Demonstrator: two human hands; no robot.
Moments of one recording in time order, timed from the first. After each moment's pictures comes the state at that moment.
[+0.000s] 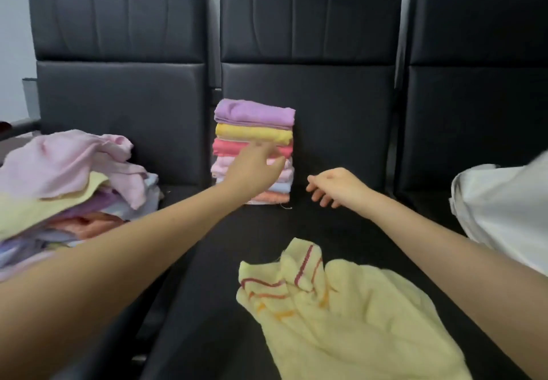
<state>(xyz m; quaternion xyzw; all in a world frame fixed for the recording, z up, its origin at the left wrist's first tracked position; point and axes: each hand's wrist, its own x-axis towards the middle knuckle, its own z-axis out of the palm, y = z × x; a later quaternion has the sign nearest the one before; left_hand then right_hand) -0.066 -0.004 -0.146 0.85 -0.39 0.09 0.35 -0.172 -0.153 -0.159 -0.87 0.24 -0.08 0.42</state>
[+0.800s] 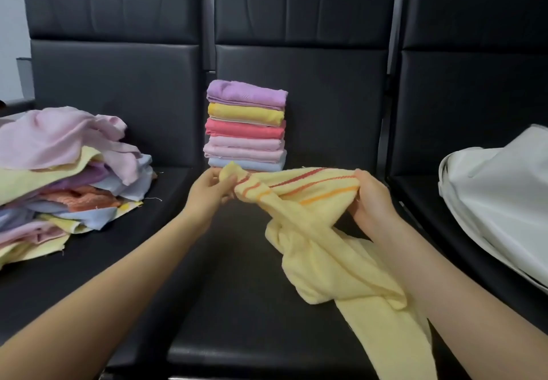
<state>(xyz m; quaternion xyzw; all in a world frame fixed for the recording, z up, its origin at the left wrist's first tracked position) -0.061 0.050 -0.248 0.68 -0.21 -0.10 0.70 -0.235 -0.159 -0.214 -0.49 0.29 -0.32 0.76</state>
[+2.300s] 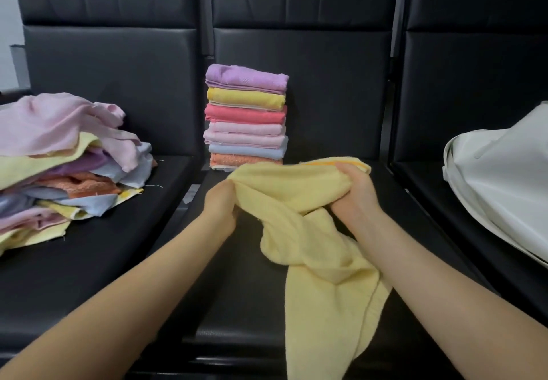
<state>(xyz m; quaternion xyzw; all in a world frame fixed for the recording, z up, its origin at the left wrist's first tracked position) -0.101 0.029 -0.259 0.56 0.06 -0.20 0.80 -0.221 -0.137 -0.239 -0.36 0.21 -0.26 0.87</state>
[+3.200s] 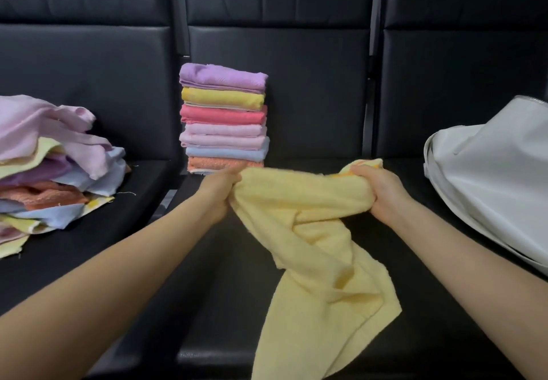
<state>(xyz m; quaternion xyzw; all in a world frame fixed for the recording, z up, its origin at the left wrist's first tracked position) -0.078 -0.007 -0.250 0.62 -0.09 -0.26 0.74 -0.264 -0.197 -0.223 -0.54 0.34 -0.28 0.72</state>
